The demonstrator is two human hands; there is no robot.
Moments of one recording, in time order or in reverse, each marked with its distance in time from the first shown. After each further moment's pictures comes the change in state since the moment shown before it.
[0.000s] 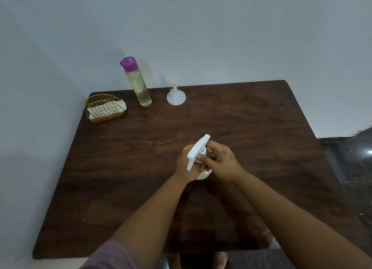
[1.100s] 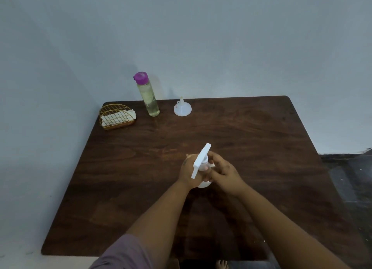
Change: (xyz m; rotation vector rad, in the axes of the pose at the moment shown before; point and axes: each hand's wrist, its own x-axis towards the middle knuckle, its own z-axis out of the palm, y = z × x) left_hand -0.003 0.012 -0.004 -0.362 -0.100 -0.234; right_hand -0.021 -0.007 -0.004 0.029 -0.029 0.072
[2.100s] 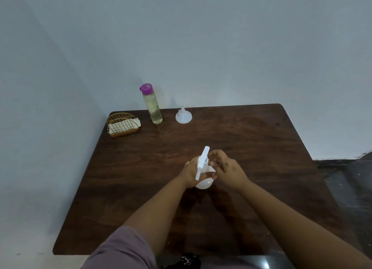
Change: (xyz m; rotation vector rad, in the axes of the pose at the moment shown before) left_hand -0.012 0.022 -0.024 0.136 -0.256 -0.043; right_hand -0.002 -0.014 -0.013 -0.478 0.064 -0.002
